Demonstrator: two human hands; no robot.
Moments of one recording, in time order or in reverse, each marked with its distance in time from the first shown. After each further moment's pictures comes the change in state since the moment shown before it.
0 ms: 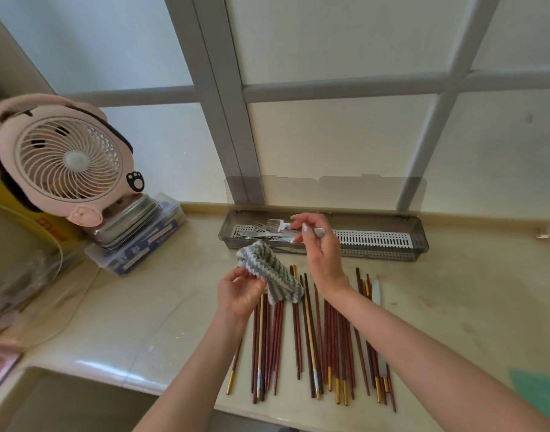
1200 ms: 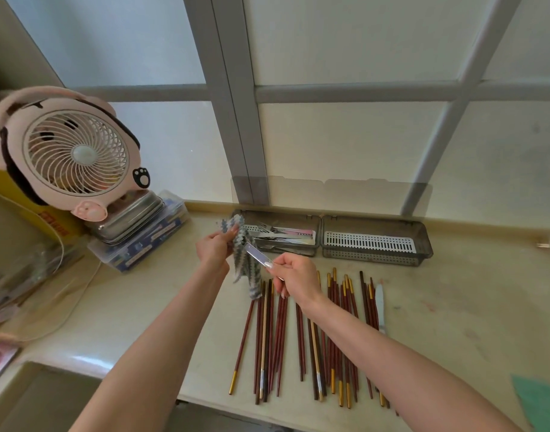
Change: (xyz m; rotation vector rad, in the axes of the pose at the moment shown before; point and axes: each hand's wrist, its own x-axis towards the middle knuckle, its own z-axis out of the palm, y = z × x) left_hand 0.036 0.063 0.042 0.933 0.400 0.490; right_hand -0.027 0.001 0.039 -0.135 -0.233 0.496
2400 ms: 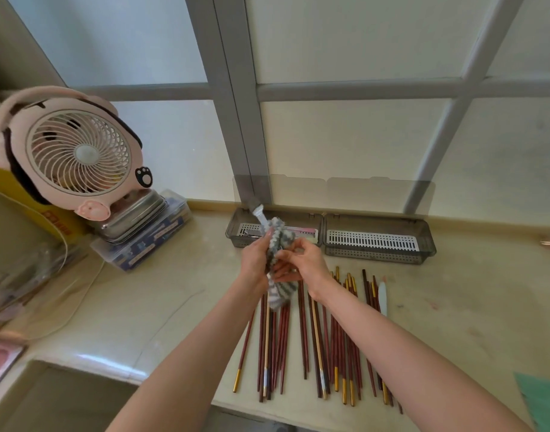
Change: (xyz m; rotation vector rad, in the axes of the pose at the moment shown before) left_hand -0.063 -0.024 0.036 -0.112 -0.321 -0.101; right_hand 0.027 0.008 -0.014 0.392 -0.041 0.121
